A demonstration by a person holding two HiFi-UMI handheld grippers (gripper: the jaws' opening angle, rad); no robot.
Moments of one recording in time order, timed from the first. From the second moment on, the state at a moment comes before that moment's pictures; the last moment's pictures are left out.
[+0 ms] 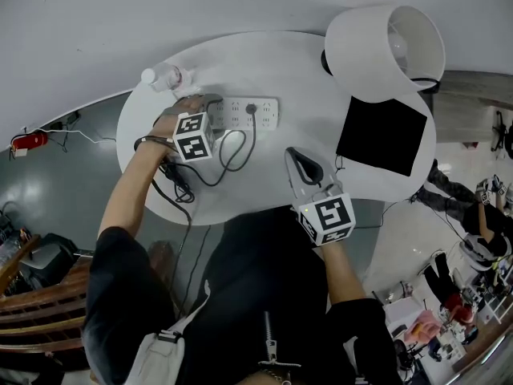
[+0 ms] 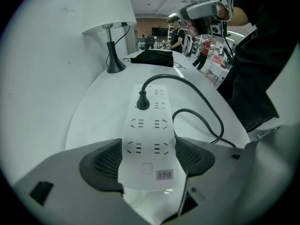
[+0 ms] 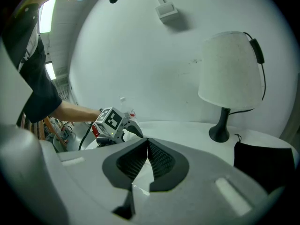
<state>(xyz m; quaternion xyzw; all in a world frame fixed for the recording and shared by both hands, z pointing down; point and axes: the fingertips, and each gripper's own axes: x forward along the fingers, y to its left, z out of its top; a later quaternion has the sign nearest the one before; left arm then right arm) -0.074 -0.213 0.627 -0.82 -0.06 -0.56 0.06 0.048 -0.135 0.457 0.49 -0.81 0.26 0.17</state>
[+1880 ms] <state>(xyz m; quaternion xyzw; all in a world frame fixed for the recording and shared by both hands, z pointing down) -0.062 -0.214 0.639 -0.79 -0.11 -0.60 0.03 -0.011 -0.204 0.586 0.34 -0.87 0.12 0.34</state>
